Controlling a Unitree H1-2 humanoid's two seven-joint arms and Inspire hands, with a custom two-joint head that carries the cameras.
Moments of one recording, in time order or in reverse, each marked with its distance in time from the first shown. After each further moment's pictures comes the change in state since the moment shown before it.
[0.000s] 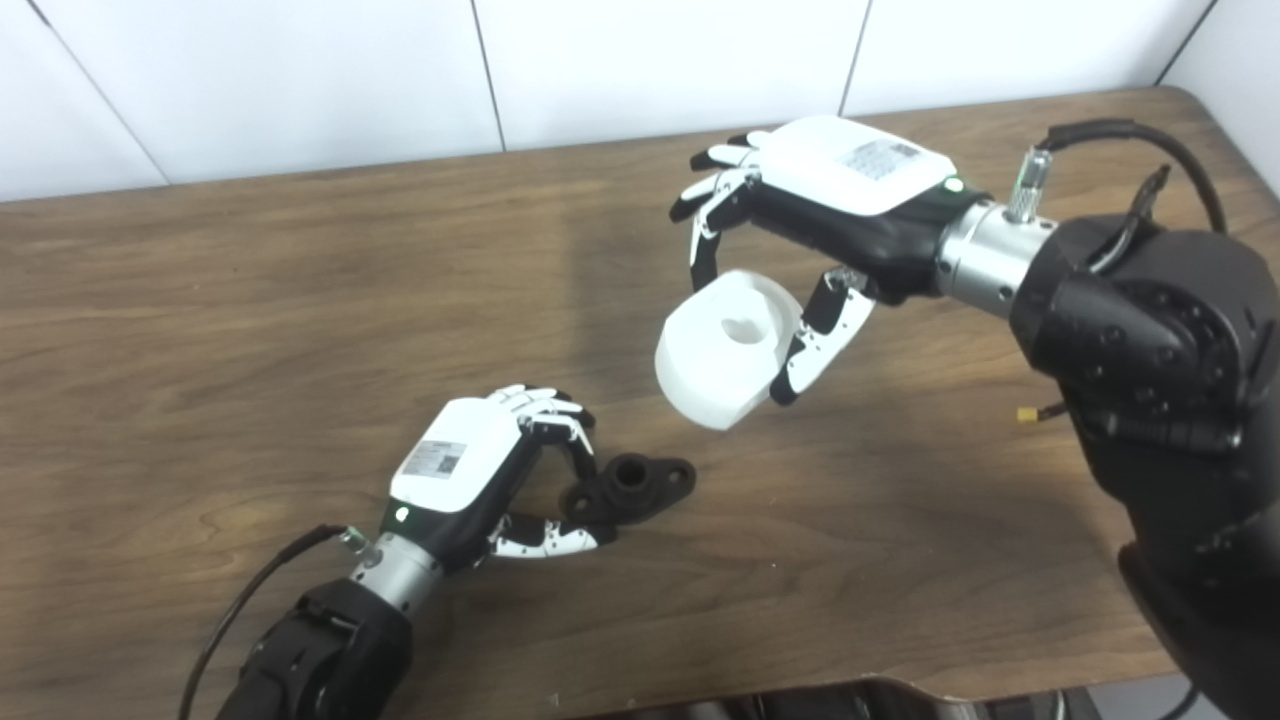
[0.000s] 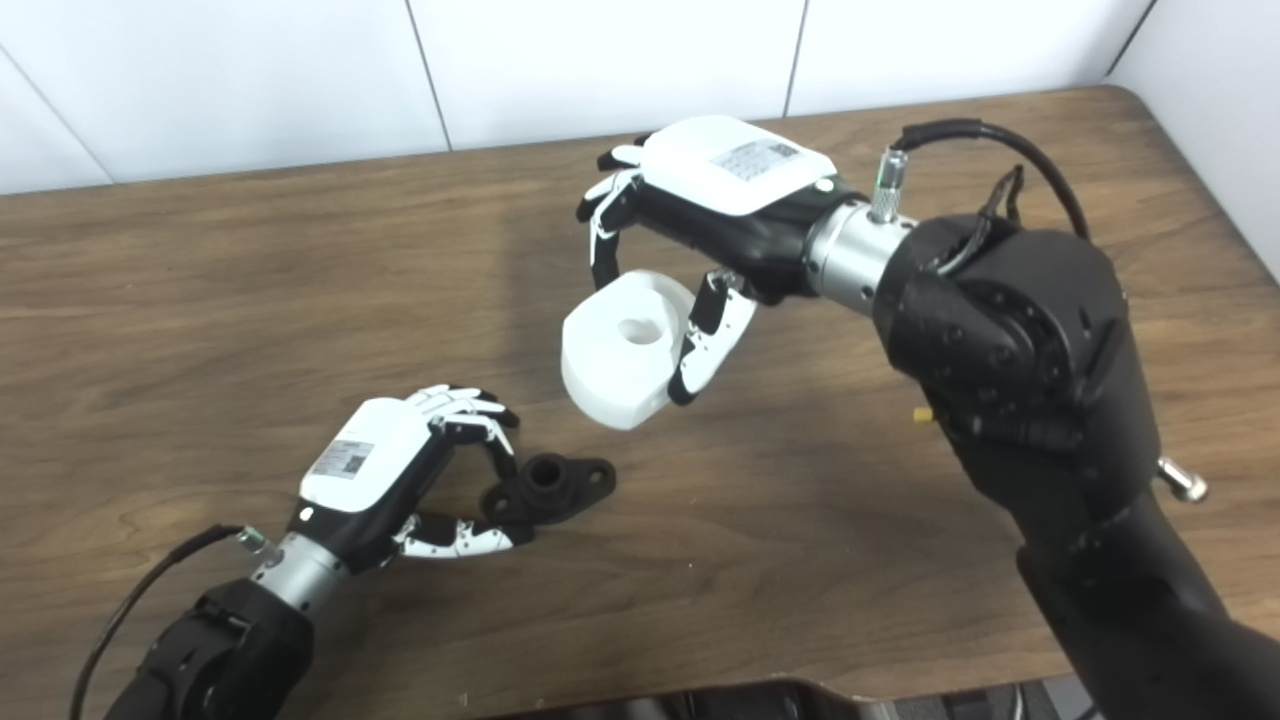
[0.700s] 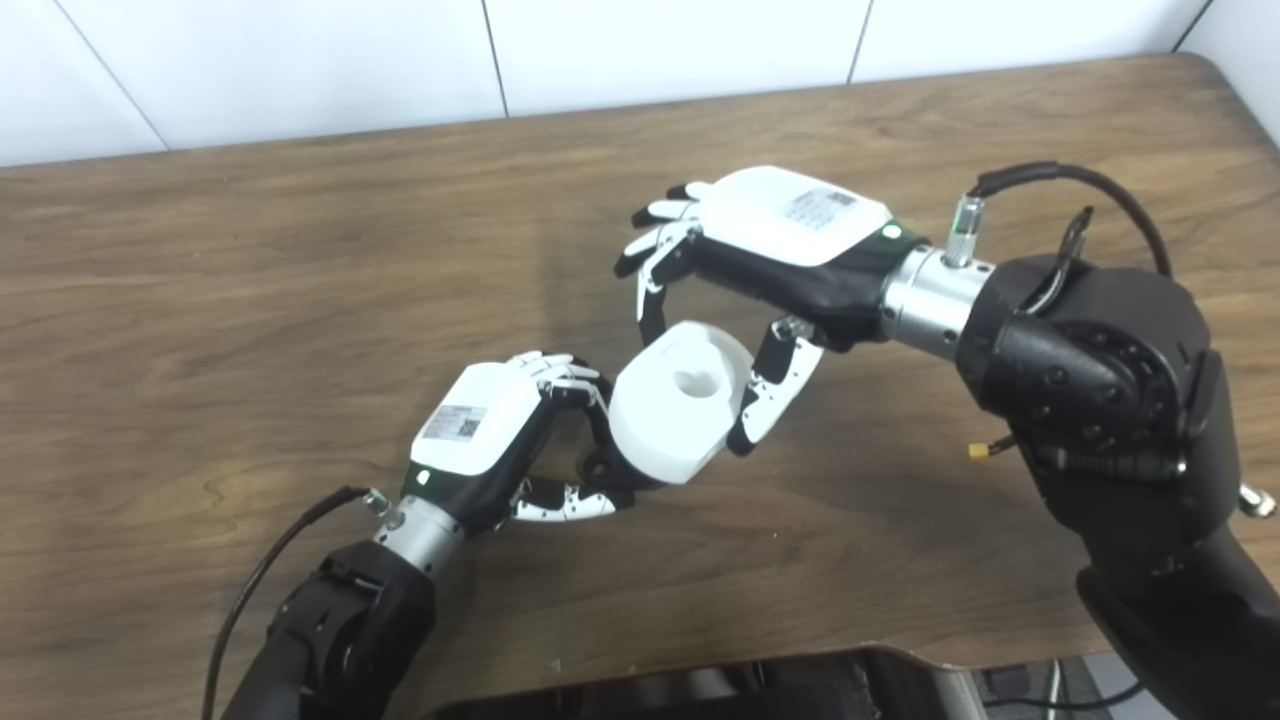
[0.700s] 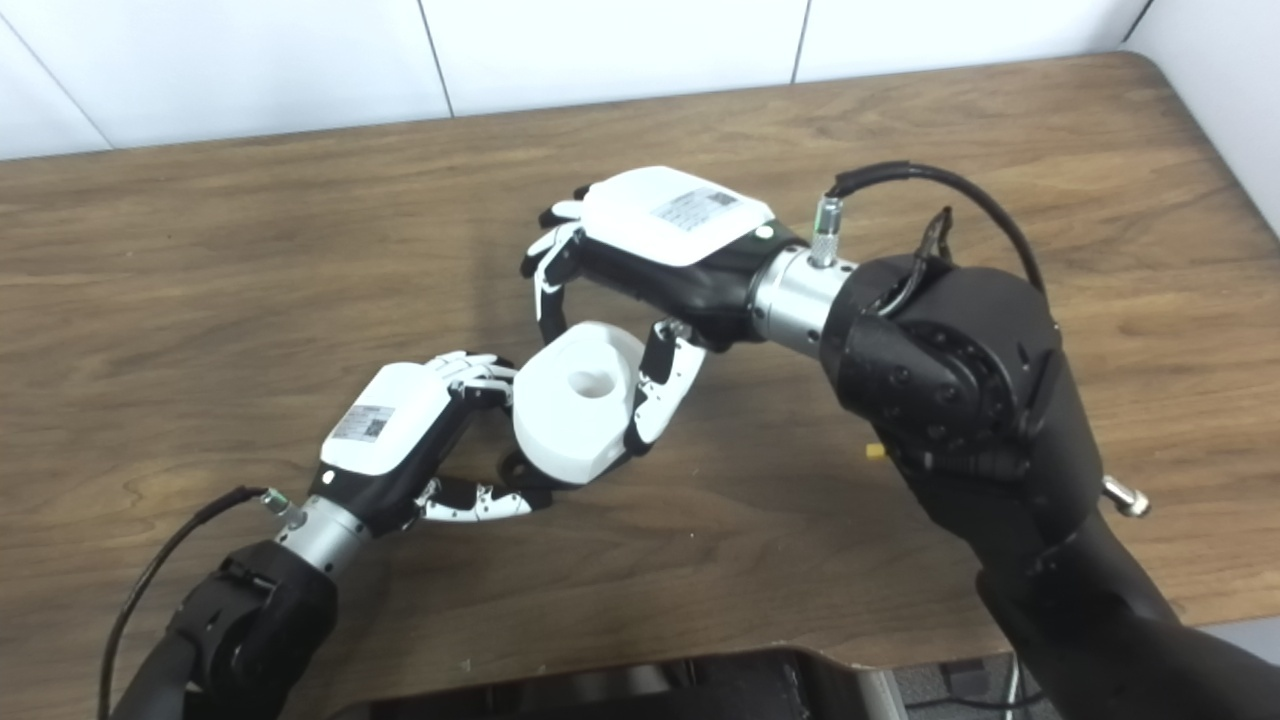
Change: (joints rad) left arm -0.004 -0.033 -0.008 -0.005 0.020 0.024 -0.021; right arm 0.055 0.063 0.087 0.006 -0.005 -0.005 -0.007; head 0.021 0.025
